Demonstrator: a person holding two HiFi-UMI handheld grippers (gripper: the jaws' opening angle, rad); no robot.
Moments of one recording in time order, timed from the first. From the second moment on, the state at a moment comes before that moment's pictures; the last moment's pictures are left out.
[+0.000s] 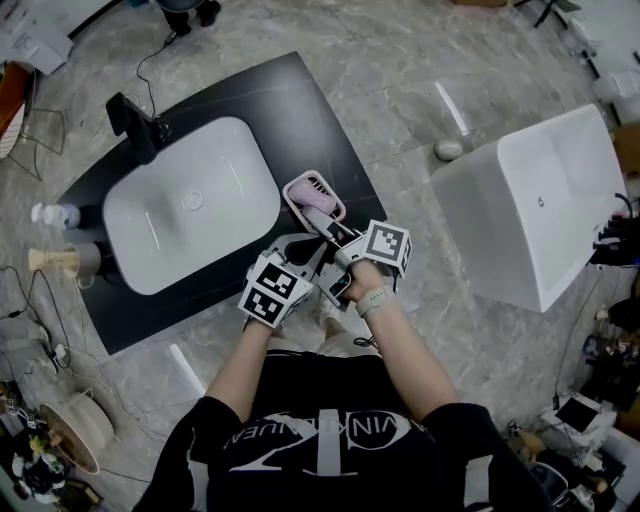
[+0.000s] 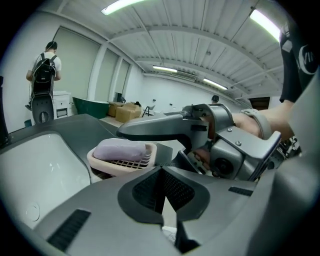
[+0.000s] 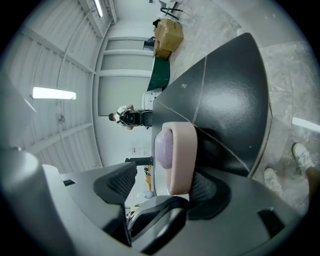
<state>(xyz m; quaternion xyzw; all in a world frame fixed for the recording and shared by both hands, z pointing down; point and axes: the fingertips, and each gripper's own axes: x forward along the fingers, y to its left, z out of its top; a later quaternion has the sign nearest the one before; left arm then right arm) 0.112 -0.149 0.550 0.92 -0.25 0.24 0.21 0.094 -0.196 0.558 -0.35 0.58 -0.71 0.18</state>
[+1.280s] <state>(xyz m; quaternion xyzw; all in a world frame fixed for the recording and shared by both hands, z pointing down) 0.106 -0.154 0.553 0.89 -0.28 0.22 0.29 0.118 -0.158 0.561 -0.35 0.55 -0.73 0.19</state>
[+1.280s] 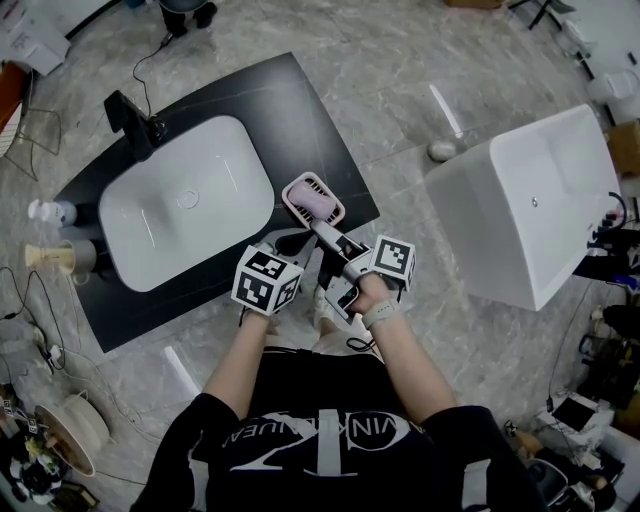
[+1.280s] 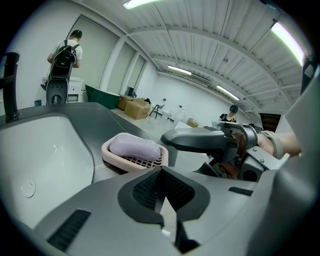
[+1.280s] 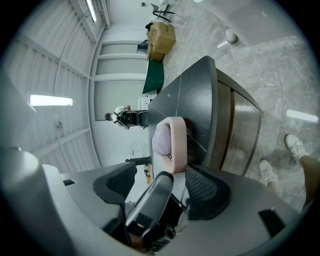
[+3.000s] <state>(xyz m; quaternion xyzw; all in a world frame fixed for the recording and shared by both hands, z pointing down) 0.017 -0.181 0.523 0.87 -0.37 0.17 0.28 0.149 -0.133 0.544 -0.42 0.68 -0.60 0.10</state>
